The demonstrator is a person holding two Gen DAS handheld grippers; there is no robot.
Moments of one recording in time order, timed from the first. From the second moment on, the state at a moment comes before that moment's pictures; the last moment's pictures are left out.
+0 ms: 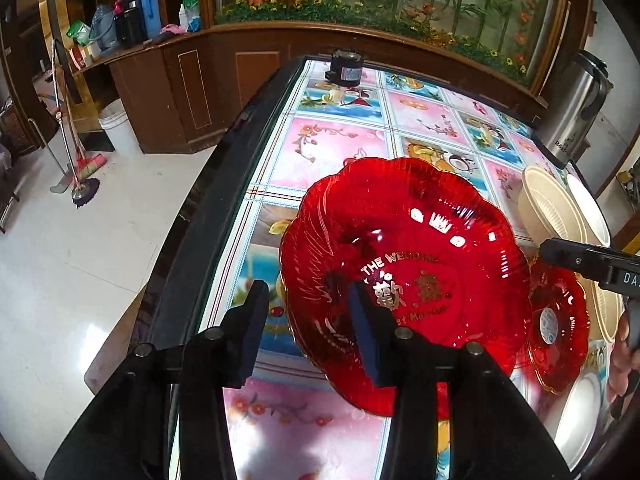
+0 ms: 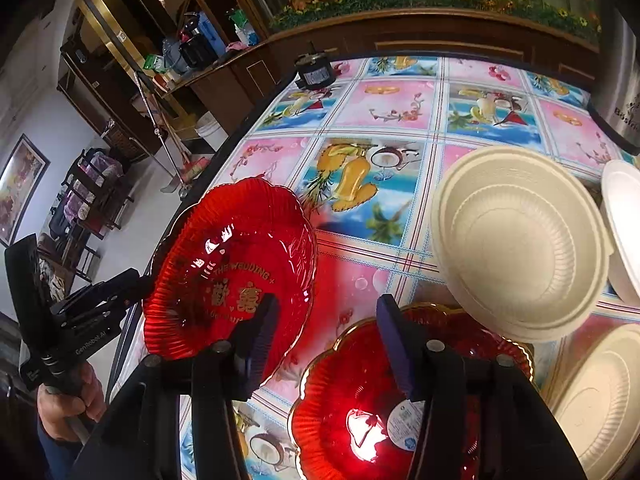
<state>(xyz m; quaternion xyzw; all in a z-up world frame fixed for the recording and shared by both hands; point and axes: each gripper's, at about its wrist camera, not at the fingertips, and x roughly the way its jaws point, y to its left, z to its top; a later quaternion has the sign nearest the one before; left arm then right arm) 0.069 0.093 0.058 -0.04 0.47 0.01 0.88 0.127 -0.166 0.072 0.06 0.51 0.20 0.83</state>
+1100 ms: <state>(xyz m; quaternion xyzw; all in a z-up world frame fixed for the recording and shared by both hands) -0.053 0.124 0.033 -0.07 0.48 0.01 0.87 0.013 -0.120 0.048 0.01 0.56 0.30 0.77</state>
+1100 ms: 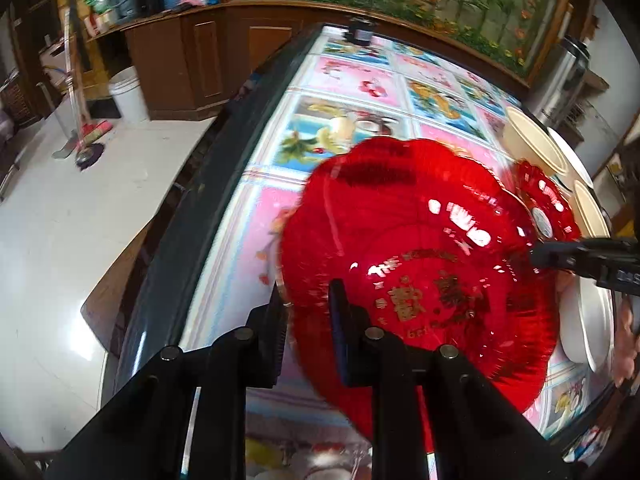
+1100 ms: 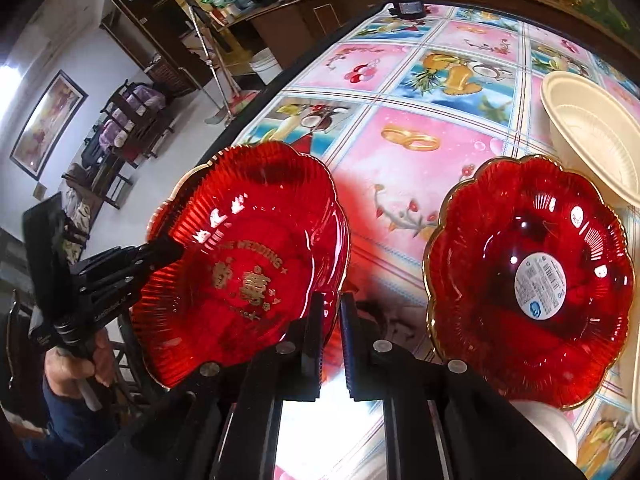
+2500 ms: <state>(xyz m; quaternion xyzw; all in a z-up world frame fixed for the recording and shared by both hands) 0.059 -0.073 0.060 -0.01 0.53 -0.10 0.84 -0.007 -0.317 0.058 0.14 0.54 0.17 0.81</state>
